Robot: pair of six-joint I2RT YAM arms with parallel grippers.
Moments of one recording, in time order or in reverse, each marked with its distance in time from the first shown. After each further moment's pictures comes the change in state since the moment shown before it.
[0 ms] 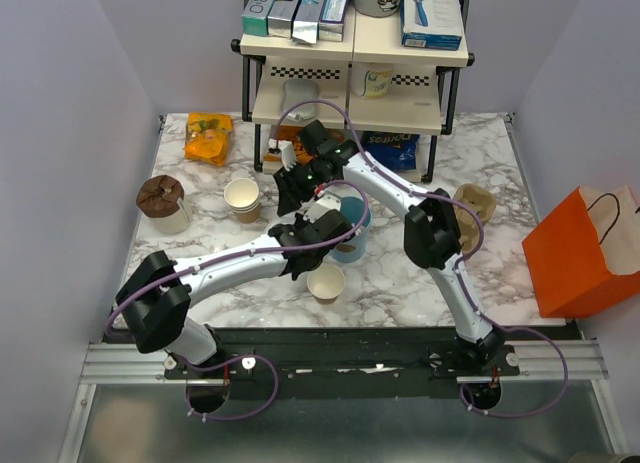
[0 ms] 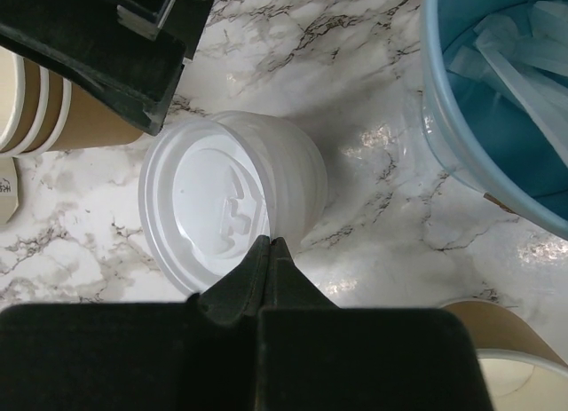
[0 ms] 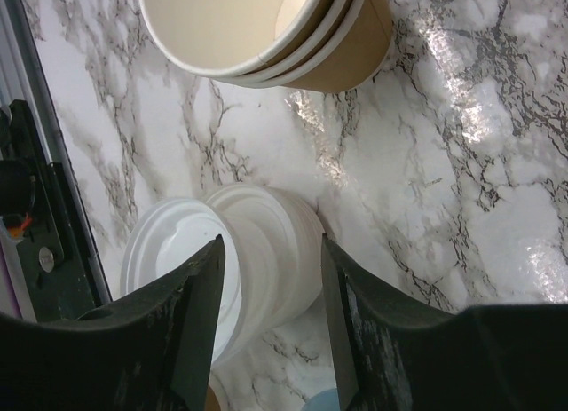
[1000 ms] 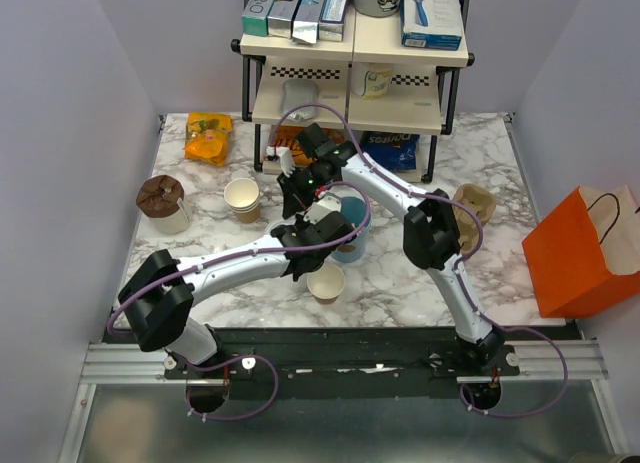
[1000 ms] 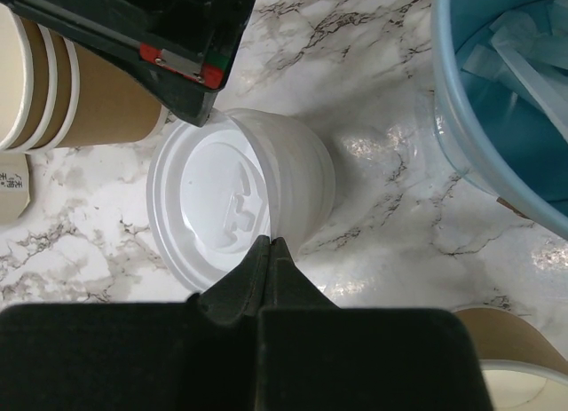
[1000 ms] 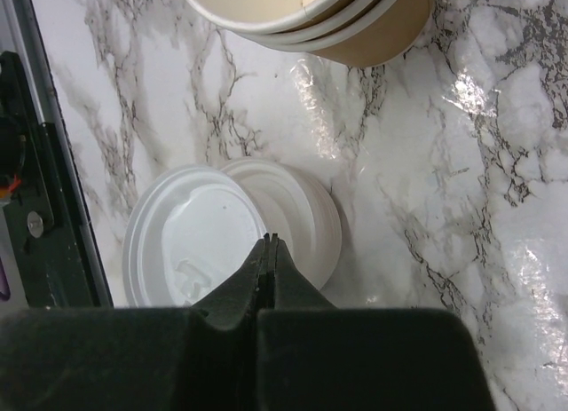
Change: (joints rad) left arm -0.008 0.016 0.000 -0.006 -0.034 -0.008; right arm 0.013 0.000 0.000 -0.069 -0.023 -0.101
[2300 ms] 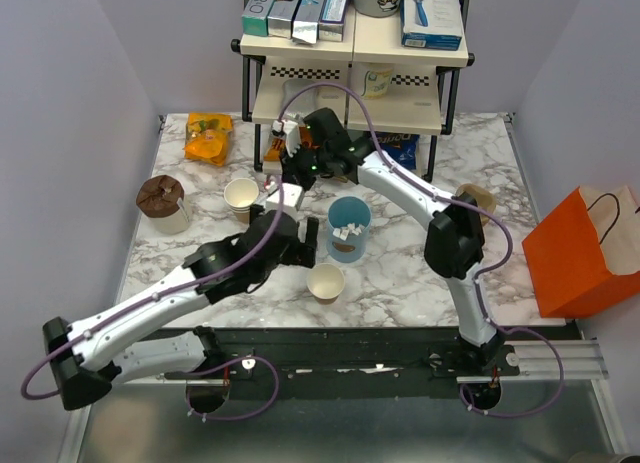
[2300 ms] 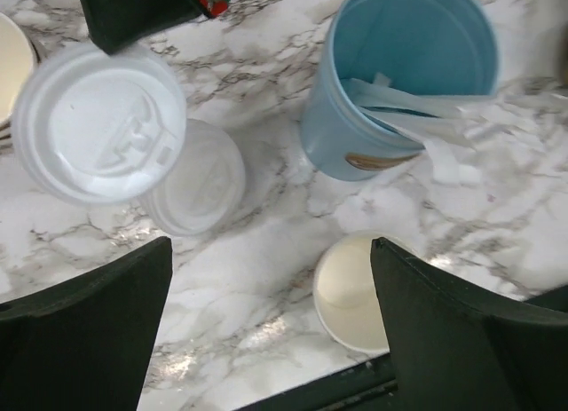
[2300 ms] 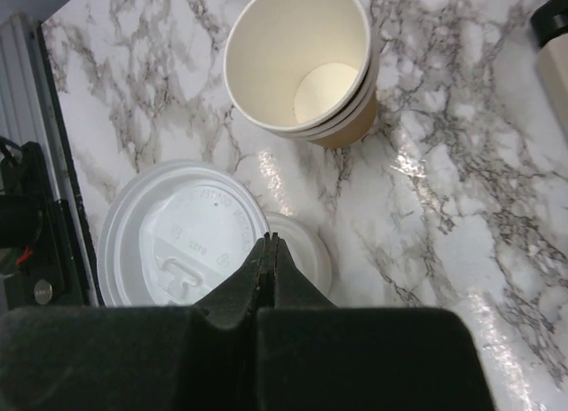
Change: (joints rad) left arm -0.005 -0.445 -0.043 -0.021 0.242 -0.094; right arm 0.004 -0.195 -0.161 0.253 0.094 0.126
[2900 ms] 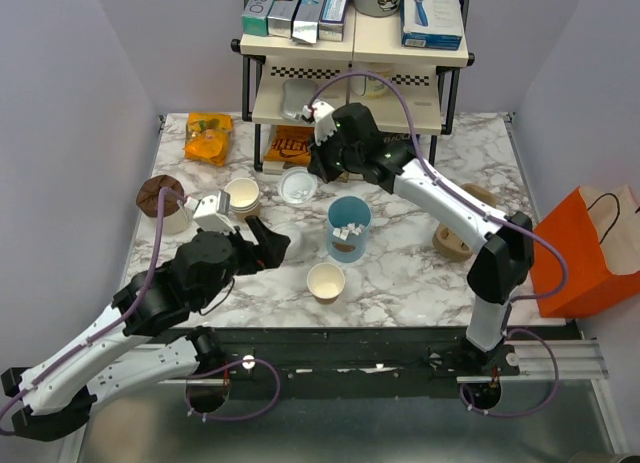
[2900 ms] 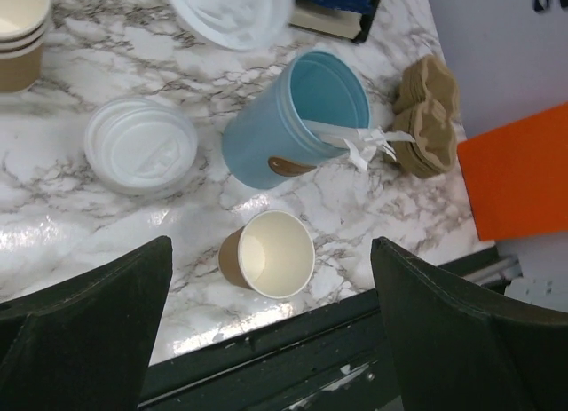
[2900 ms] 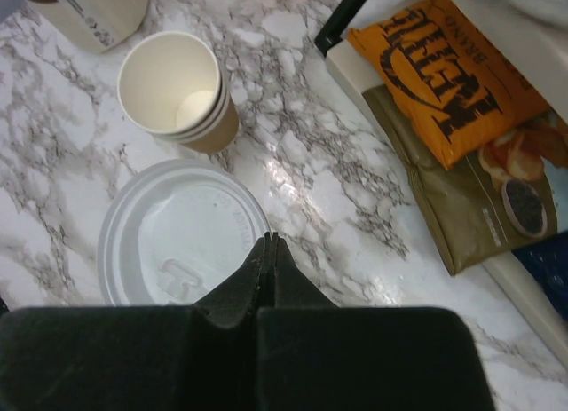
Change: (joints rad) left arm -0.001 -0.457 -0.069 -0.107 0.041 -0.337; right arm 0.000 -0.311 -0.227 0.083 0.418 0.021
